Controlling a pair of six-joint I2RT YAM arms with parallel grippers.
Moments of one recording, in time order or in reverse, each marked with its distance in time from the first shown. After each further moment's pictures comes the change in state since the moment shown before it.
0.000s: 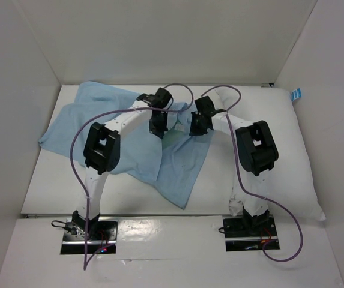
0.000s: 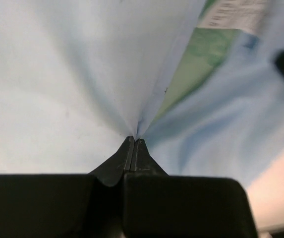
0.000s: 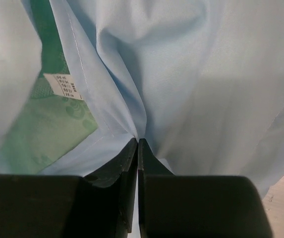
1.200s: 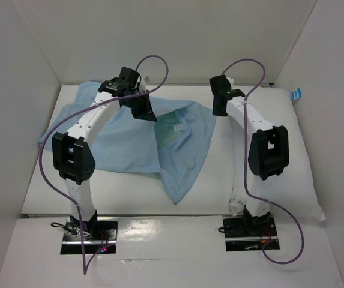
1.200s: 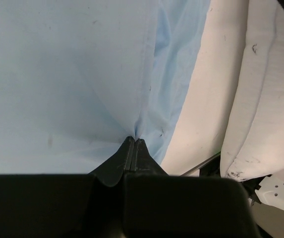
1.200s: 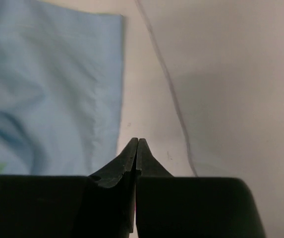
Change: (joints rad) left arm 0.189 -0.333 -0.096 0.032 0.420 0.008; right arm -0.100 -0.092 0.246 -0.358 0.490 -0.158
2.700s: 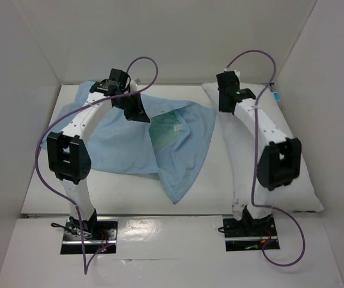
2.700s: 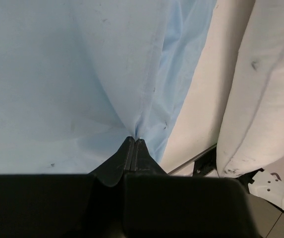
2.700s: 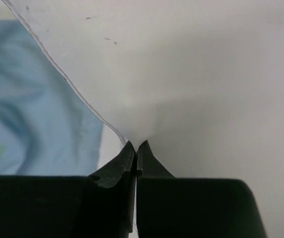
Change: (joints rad) left arm 0.089 -0.021 -0.068 0.001 0.091 0.014; right arm -0.006 -0.089 0.008 -0.012 0.060 -0.103
